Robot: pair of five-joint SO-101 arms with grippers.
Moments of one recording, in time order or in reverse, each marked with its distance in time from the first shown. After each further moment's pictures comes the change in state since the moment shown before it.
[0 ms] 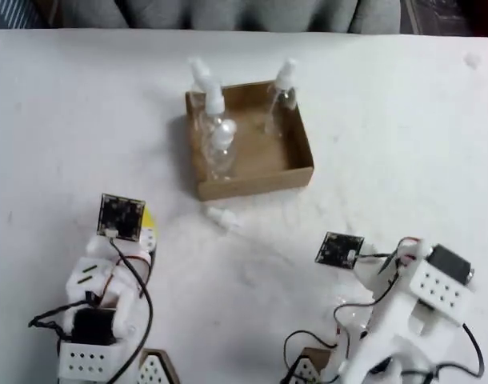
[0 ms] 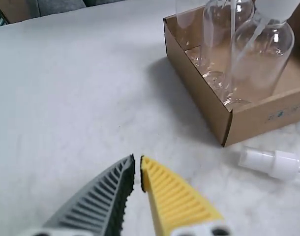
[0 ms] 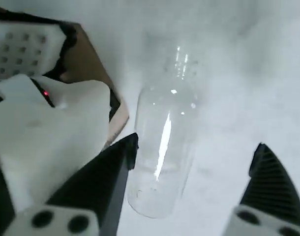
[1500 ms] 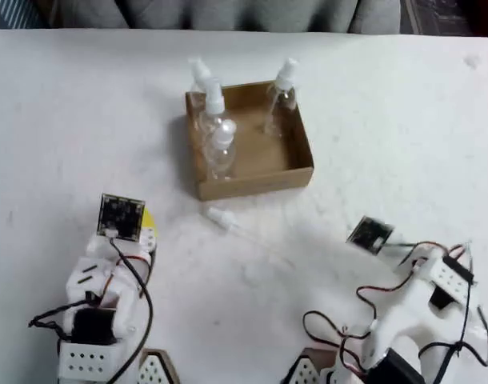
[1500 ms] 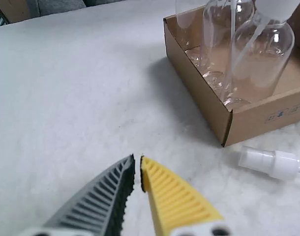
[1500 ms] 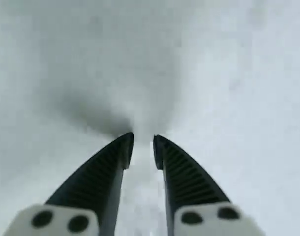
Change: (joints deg) left arm 0.0 0.0 0.0 0.0 0.0; right arm 9.3 17.3 5.5 -46.2 -3.2
